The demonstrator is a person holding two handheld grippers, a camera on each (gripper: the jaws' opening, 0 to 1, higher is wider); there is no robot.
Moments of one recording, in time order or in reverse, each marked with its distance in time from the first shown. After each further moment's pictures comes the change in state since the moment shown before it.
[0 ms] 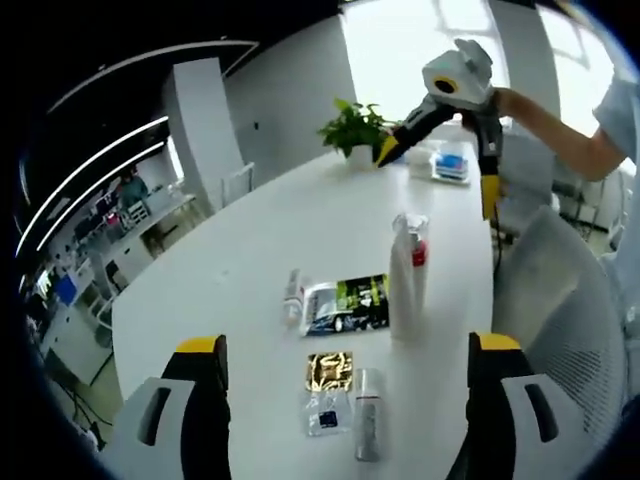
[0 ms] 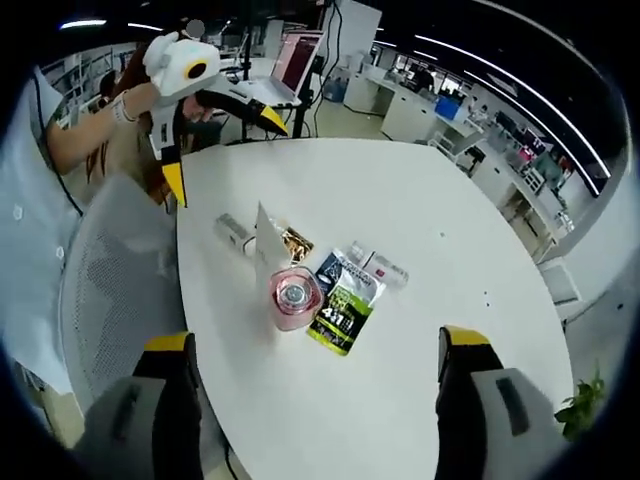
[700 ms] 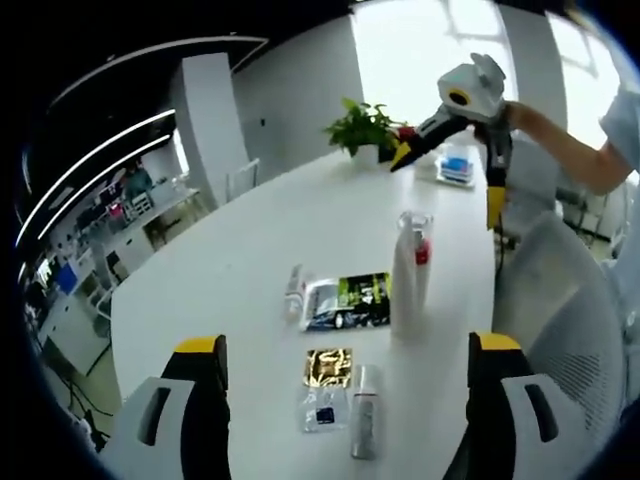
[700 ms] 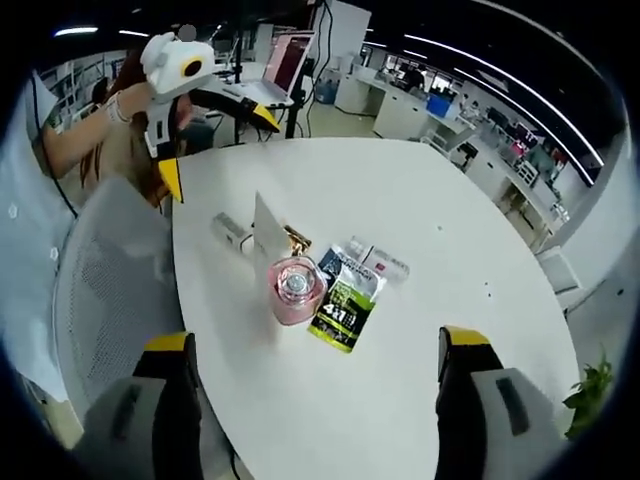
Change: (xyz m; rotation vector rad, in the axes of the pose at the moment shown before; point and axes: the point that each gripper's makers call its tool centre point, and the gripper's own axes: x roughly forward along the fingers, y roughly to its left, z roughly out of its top) left arm 0.000 0.003 -0.007 -0.025 0.005 0.013; right arm 0.007 0.005 -0.011 0.045 -0.018 -0.021
